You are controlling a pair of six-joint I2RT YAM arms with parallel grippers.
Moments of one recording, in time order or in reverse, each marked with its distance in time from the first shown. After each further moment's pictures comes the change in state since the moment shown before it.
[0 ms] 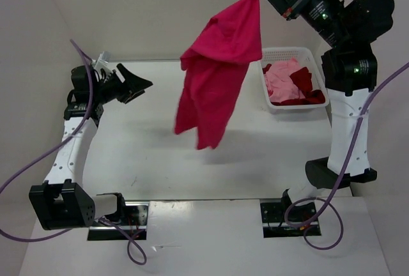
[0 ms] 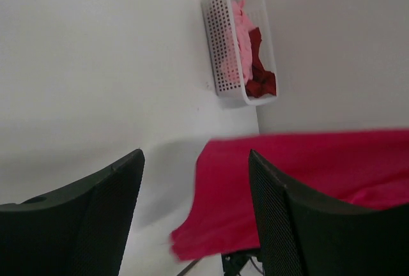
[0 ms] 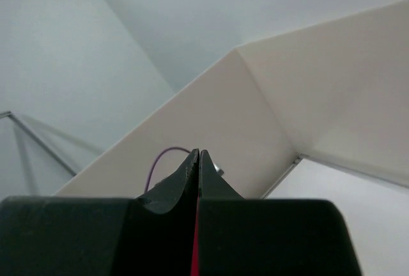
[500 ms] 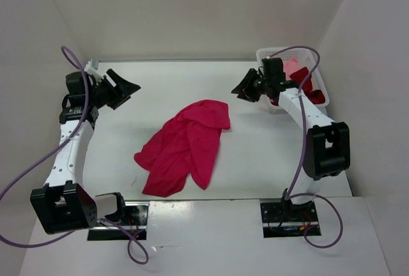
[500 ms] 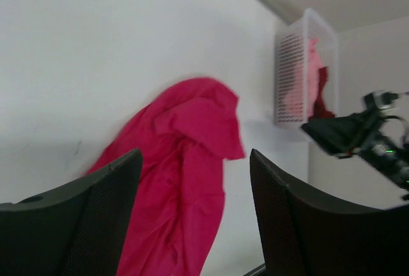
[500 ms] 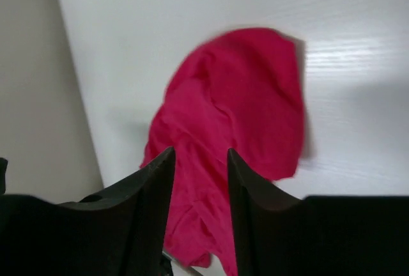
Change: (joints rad) left arm 0.091 -0.022 -0.031 -0.081 -0.175 0.063; right arm 0.000 0.061 -1.132 0.069 0.163 -0.085
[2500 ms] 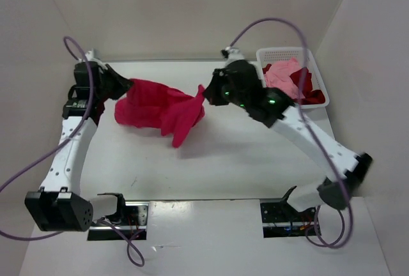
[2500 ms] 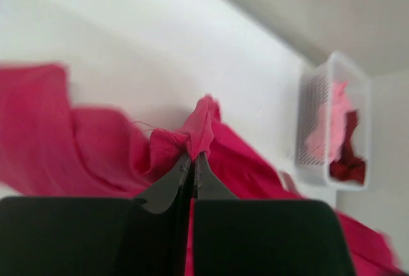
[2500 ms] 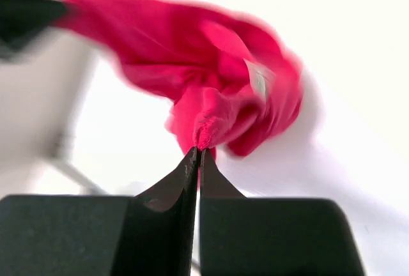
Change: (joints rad) left arm -0.178 0.035 0.098 -0.114 -0.375 -0.008; right arm 0.583 -0.143 0.210 -0.243 0.521 -0.194
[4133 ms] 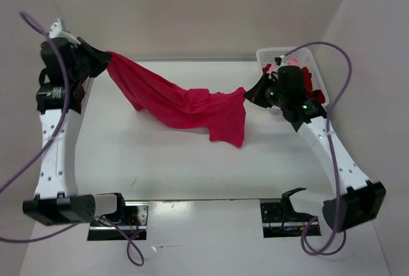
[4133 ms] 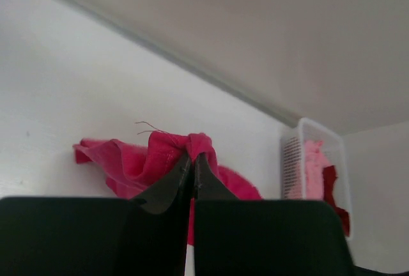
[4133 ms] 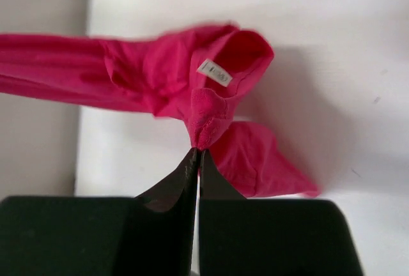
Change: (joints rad) left arm 0.106 0.084 0.380 -0.112 -0.044 0.054; right arm -0.494 -0.248 -0.338 0.102 -0.320 0.060
